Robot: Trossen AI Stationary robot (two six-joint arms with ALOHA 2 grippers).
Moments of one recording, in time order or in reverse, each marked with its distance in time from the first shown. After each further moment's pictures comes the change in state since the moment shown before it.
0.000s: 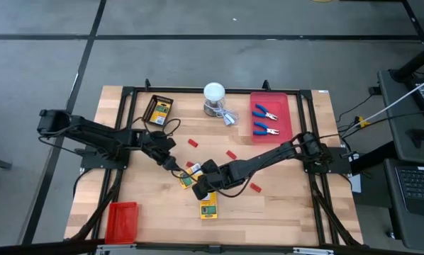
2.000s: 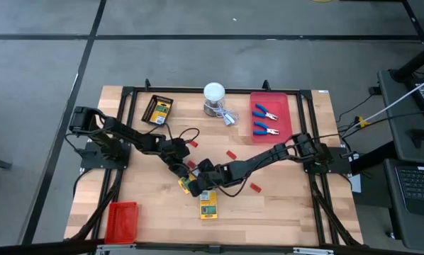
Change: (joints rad) left arm -0.032 0.432 0.162 0.134 0.085 0.079; right arm -0.021 0.053 -0.124 0.383 0.062 -0.037
